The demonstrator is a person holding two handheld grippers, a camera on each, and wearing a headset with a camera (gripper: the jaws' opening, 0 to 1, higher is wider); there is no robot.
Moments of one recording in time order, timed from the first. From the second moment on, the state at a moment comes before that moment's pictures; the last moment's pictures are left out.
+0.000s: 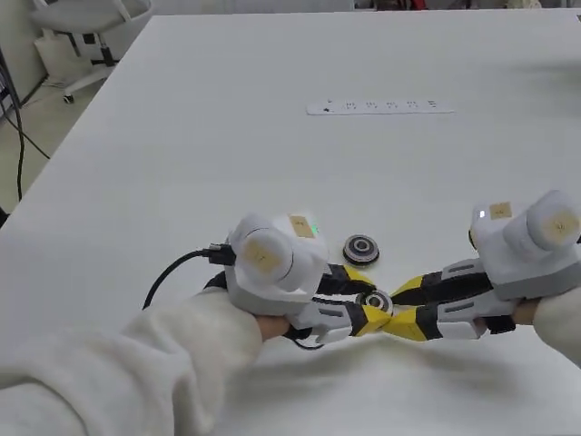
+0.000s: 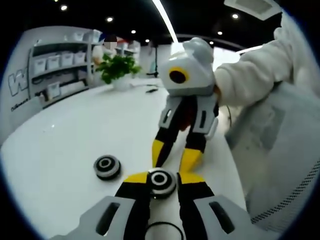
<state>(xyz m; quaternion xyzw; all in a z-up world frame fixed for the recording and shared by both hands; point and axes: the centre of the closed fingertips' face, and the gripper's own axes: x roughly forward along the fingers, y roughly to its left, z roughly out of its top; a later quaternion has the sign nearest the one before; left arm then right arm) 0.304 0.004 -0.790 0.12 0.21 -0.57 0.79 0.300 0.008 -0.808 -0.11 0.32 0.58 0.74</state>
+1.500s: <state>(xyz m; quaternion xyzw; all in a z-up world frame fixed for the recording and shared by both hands) 0.307 0.008 -0.791 0.11 0.19 -0.56 0.80 0.309 0.004 -0.811 -0.07 0.38 0.53 0.76</state>
